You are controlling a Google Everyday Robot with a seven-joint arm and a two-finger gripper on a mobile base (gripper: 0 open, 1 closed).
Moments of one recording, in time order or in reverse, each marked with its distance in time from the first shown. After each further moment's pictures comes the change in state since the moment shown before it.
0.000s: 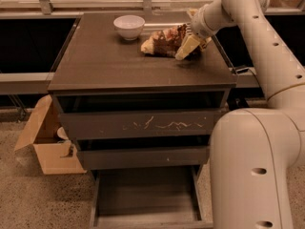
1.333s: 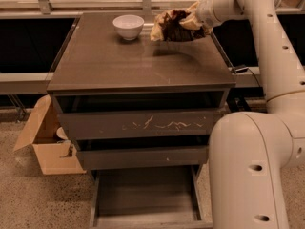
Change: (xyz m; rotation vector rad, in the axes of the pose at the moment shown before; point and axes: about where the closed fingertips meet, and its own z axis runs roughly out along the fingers) arm -0.030 -0.031 -0.028 0.078 -0.175 0.032
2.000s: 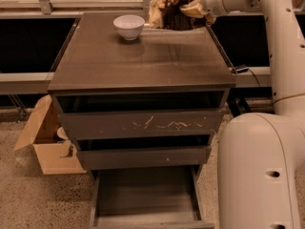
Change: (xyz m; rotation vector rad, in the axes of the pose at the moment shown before) arm -0.046 -0.011 -0.035 0.033 -0.159 -0.036
